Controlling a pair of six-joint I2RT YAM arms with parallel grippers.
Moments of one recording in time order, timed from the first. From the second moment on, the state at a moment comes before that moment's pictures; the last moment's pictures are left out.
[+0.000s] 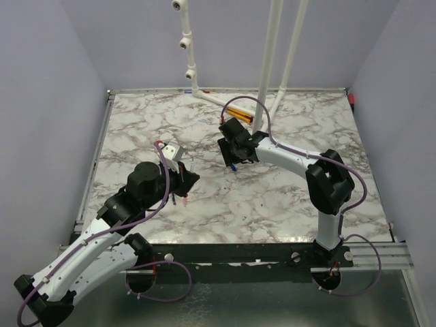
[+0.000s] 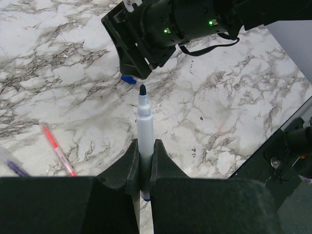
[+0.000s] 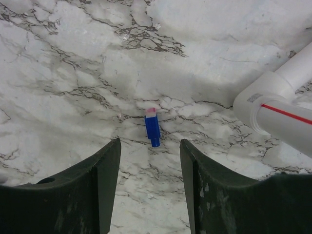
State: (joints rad) left arm -0.71 0.65 0.72 -0.37 0.03 -0.32; right arm 0.75 1.90 1.44 -0.50 0.23 0.29
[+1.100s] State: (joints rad) left arm -0.71 0.67 0.72 -0.39 0.03 -0.32; right arm 0.70 2.07 1.49 -0.49 0.11 0.26
